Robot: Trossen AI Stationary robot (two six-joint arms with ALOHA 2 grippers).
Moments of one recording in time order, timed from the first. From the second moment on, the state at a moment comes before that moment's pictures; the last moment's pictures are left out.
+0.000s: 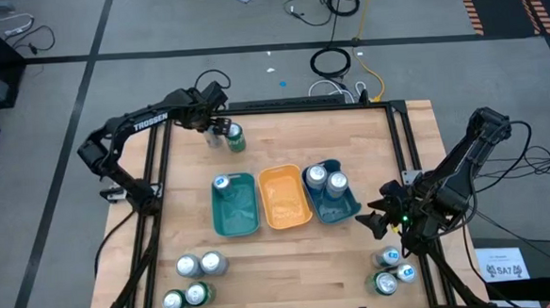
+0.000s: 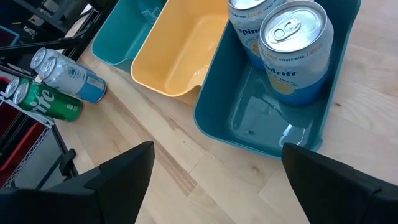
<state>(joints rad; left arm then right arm) 0.75 1.59 1.20 -0.96 -0.22 -0.54 0.86 1.09 0.92 -1.00 0.74 1.76</state>
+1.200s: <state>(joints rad) 0.19 1.13 1.35 -0.88 -0.15 -0.67 0.86 1.09 0.92 -0.96 0.71 1.61</state>
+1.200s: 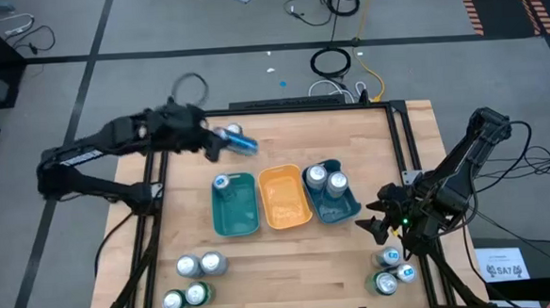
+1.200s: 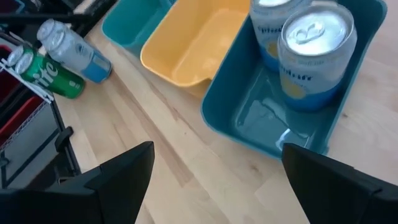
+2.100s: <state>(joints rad) 0.01 1.52 1.44 -1.15 -0.25 -0.83 0.87 1.09 0.92 -0.90 0.62 1.52</state>
